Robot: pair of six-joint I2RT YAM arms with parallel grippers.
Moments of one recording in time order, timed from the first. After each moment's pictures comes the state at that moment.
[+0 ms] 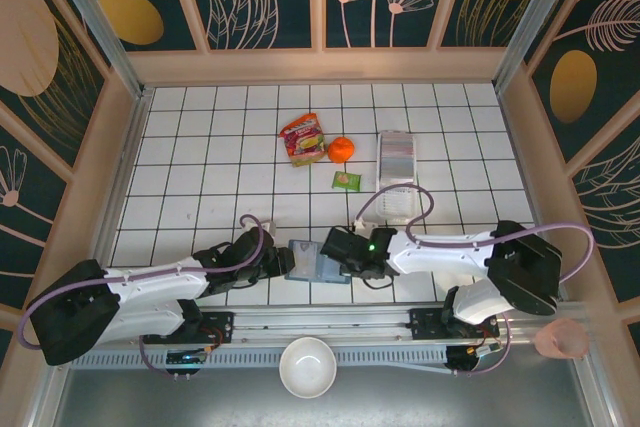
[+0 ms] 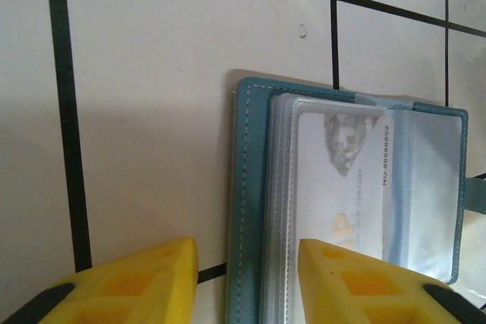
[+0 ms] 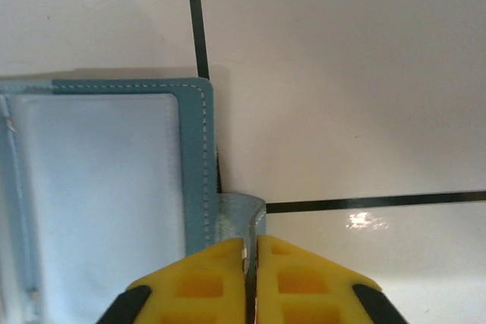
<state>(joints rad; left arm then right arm) -0.94 1.13 0.28 0.00 0.03 -1.03 1.21 1.42 0.74 -0.67 0.26 1.23</state>
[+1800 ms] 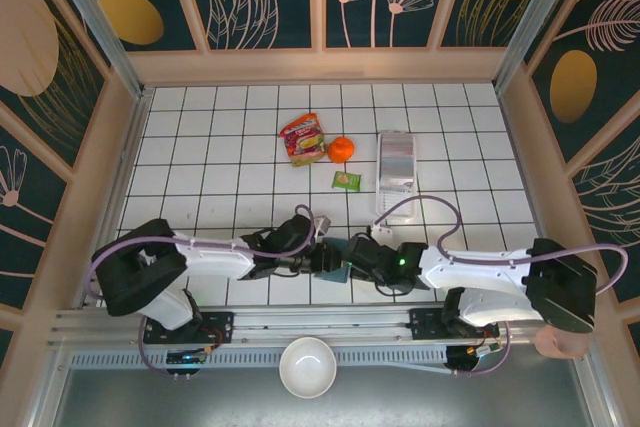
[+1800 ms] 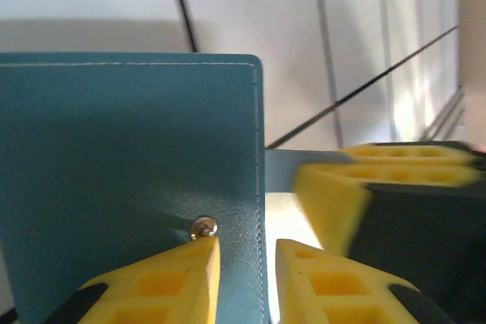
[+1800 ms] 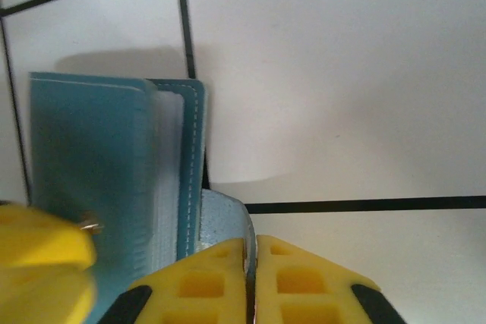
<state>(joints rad) -1.05 1.56 0.54 0.28 0.29 -1.03 1.20 1.19 0.52 -0.46 0.27 1.26</state>
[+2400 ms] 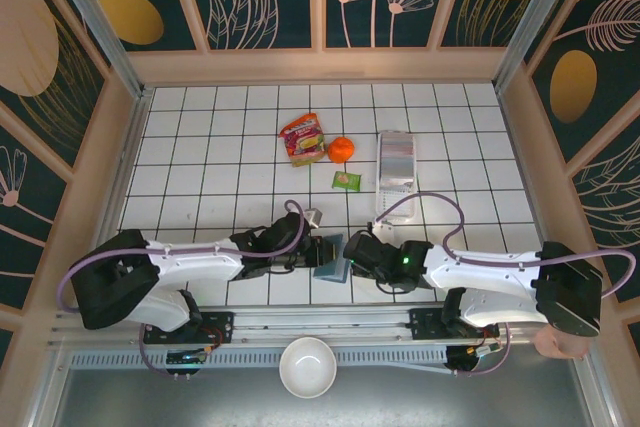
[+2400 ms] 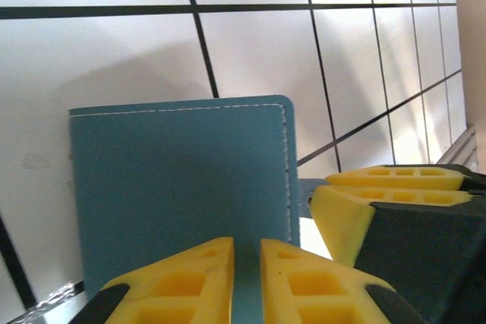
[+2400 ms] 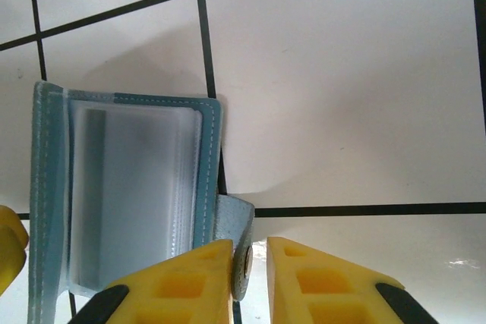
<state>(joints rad) -1.05 1.40 0.55 0.14 0.15 -1.02 1.20 1.16 0.54 -0.49 0.28 1.25</state>
